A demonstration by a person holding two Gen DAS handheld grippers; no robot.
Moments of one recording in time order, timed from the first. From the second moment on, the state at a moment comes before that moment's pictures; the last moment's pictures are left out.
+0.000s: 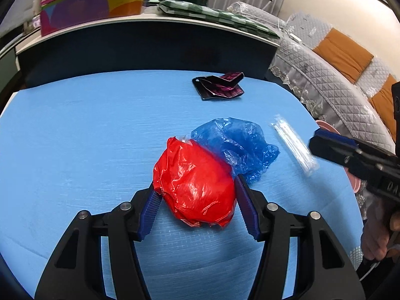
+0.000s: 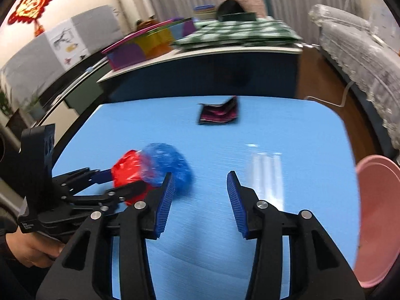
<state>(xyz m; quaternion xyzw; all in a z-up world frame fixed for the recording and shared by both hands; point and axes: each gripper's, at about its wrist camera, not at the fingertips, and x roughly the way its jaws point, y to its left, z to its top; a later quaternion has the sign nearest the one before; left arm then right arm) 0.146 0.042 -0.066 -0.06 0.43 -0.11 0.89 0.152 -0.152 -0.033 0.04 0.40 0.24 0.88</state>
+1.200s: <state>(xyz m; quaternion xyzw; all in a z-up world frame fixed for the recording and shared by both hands) 0.122 0.009 -0.039 -0.06 0.39 -0.07 0.92 0.138 -0.200 -0.008 0.03 0.36 0.18 0.91</state>
